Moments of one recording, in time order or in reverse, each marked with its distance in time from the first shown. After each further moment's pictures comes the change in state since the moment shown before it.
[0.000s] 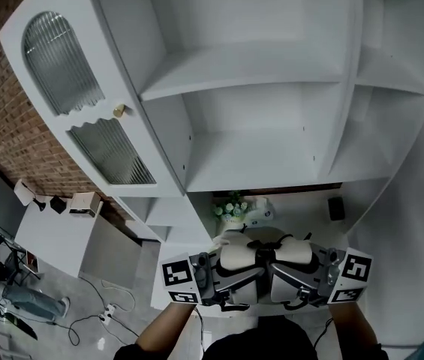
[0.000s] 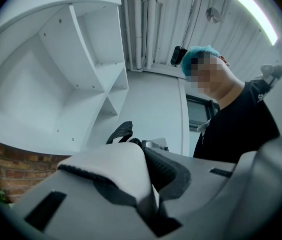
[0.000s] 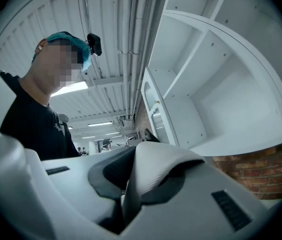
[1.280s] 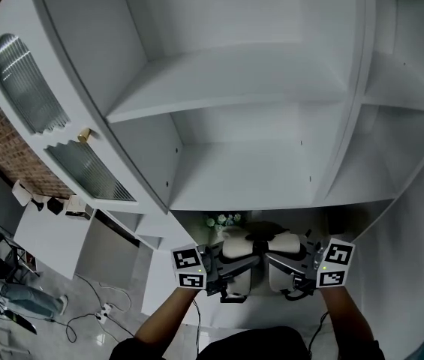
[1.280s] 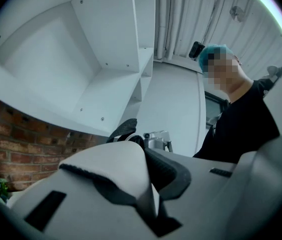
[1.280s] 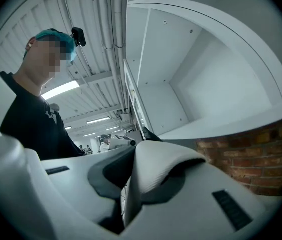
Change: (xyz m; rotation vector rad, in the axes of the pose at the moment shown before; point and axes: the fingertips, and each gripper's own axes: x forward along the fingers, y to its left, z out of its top) left arm 0.026 0.135 -0.059 -0.111 0.100 0.092; right arm -0.022 -0.141 -0.049 0.073 0.110 0.002
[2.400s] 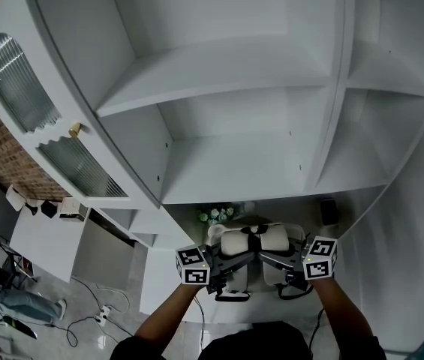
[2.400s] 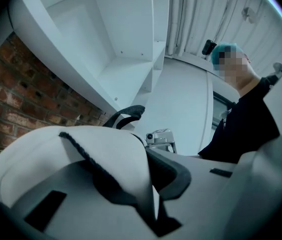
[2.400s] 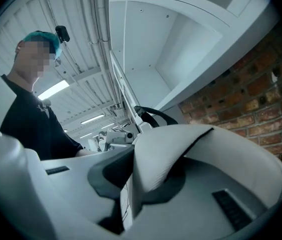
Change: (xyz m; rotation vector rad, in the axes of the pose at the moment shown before) left arm -0.002 0.022 -0.066 -0.084 0.041 0.033; right arm -0.007 -0.023 -0.081 0.142 0.080 -0.047
